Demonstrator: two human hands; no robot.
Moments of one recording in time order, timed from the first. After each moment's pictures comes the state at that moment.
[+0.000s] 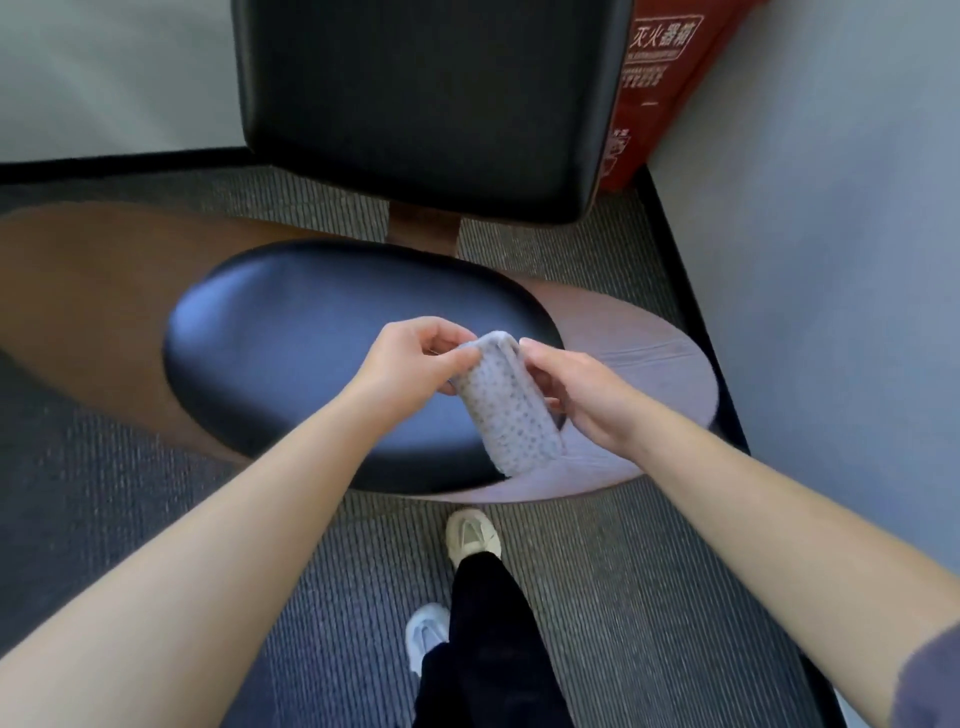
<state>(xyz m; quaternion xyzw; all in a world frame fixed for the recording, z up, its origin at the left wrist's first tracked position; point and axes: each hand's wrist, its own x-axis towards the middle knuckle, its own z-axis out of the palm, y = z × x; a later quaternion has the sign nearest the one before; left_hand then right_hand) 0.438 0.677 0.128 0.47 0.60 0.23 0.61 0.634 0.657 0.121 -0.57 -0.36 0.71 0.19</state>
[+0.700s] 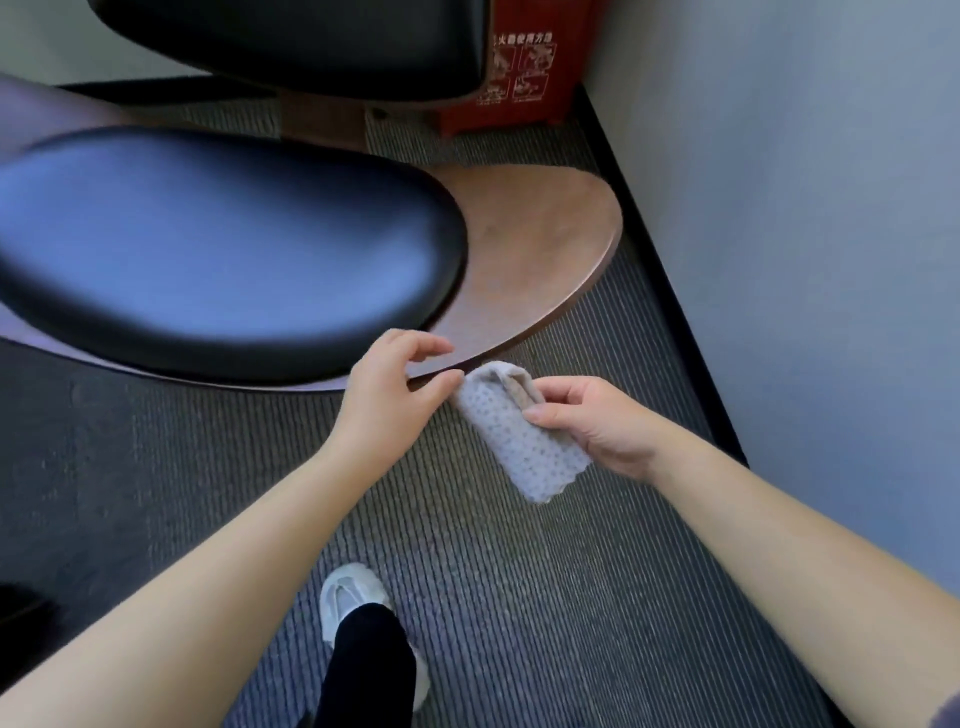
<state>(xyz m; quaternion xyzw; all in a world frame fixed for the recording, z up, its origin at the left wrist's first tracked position) 0.570 0.485 -0.007 0.63 0.61 0.24 0.41 0.799 0.462 -0.002 -0.53 -0.32 0.76 0.21</state>
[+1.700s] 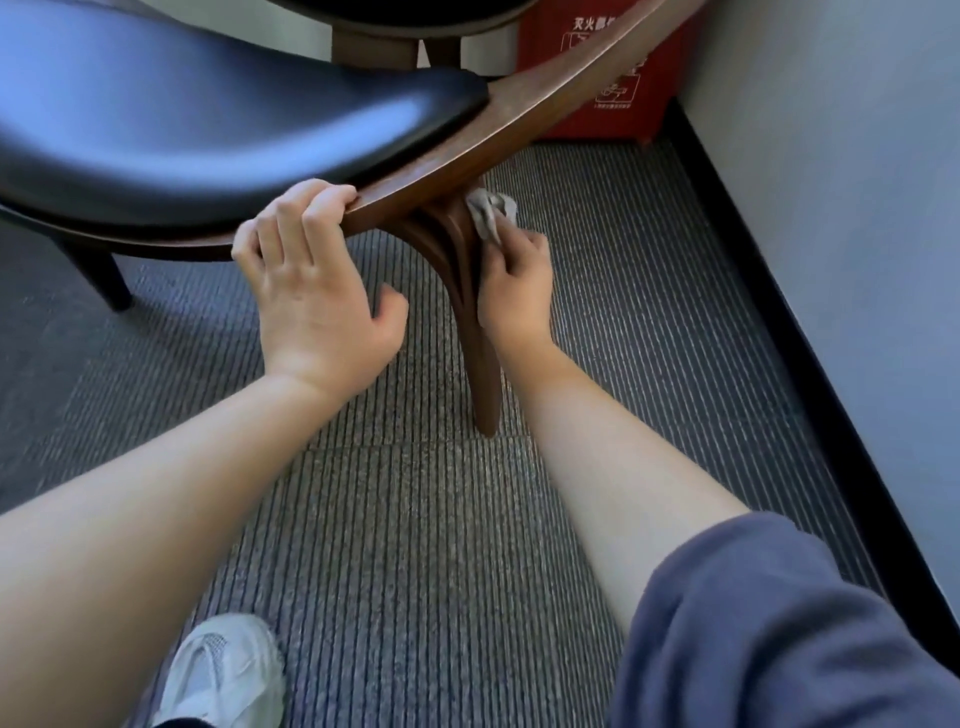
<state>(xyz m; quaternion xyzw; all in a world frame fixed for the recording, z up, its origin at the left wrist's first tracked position) 0.599 0.487 -0.189 0.66 0.67 0.30 -0.15 0.741 0.565 -0.239 -0.56 -0.51 0.41 0.50</state>
